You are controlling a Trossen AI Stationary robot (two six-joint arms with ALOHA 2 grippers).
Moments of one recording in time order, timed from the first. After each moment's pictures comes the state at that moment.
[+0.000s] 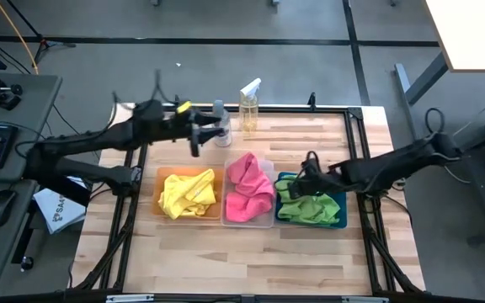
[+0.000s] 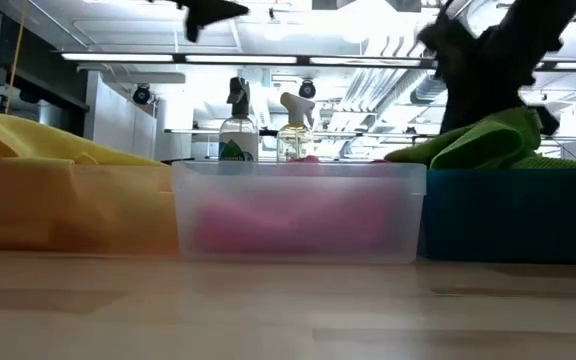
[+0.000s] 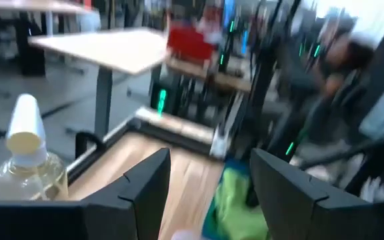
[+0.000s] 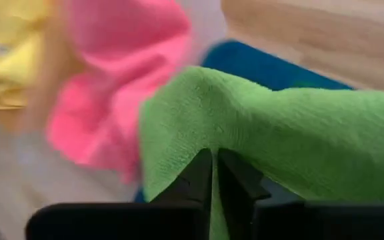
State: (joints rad) left arm 0.28 1.09 0.95 0.03 0.06 -0.21; right arm 0.22 1.19 0.76 -0.55 0.29 1.36
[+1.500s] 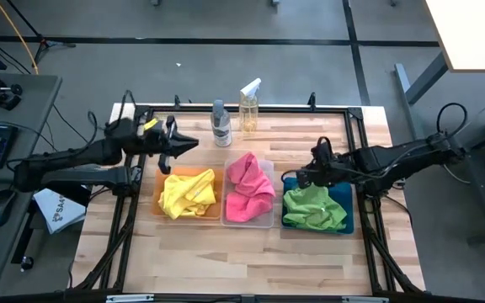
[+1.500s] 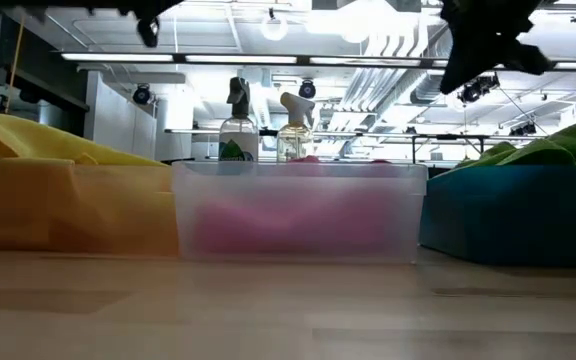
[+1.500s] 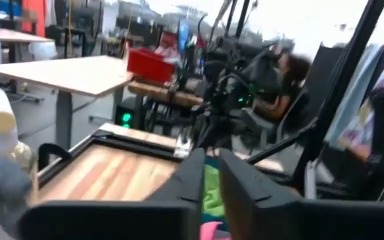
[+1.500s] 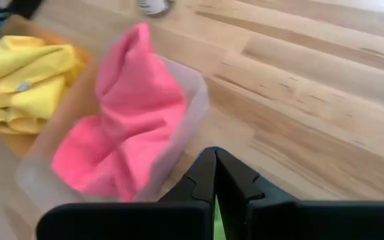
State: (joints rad) left arm 0.28 0.72 0.62 0.14 0.21 -0.20; right arm 0.24 1.14 1.01 -0.94 0.50 1.23
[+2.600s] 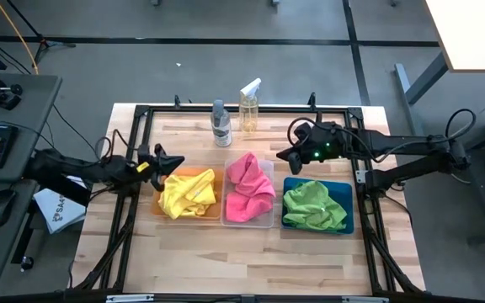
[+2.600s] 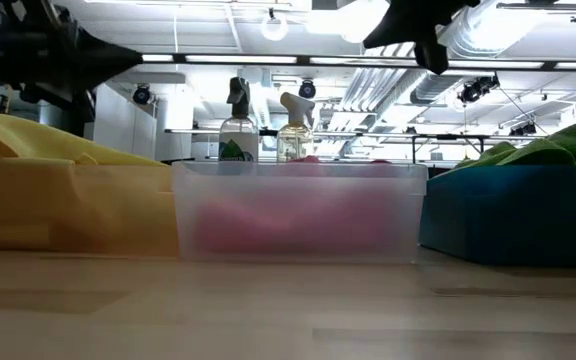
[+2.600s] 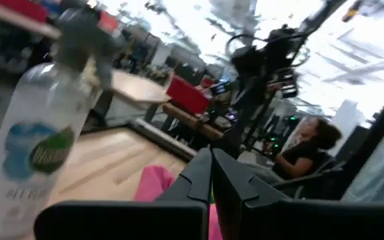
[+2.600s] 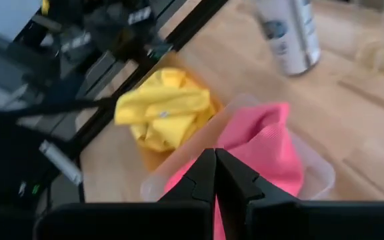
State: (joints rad) left arm -0.16 0.24 0.01 0.42 -0.48 -0.39; right arm -0.09 1.14 1.01 -0.40 0.04 0.72
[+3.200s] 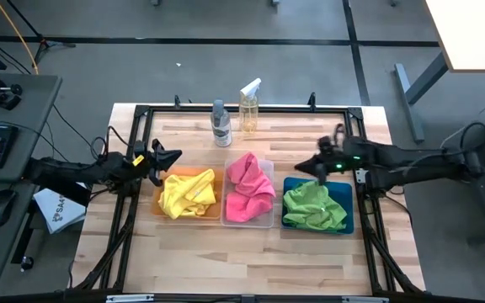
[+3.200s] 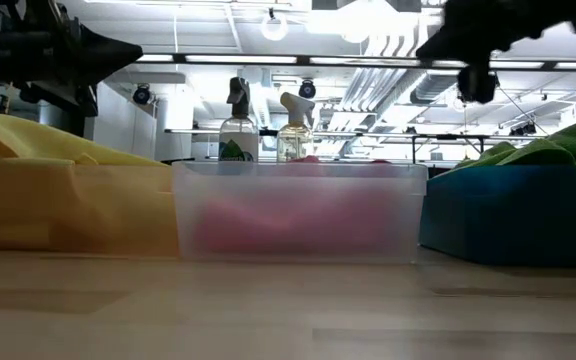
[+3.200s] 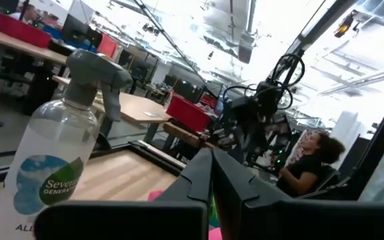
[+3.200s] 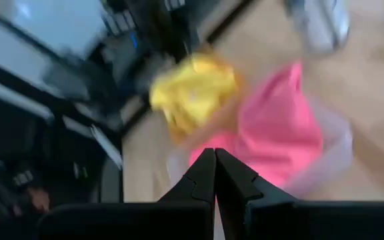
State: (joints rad) left arm -0.04 0.18 0.01 0.43 -0.38 -0.35; right arm -0.06 0.81 0.62 -0.20 -0.09 0.76
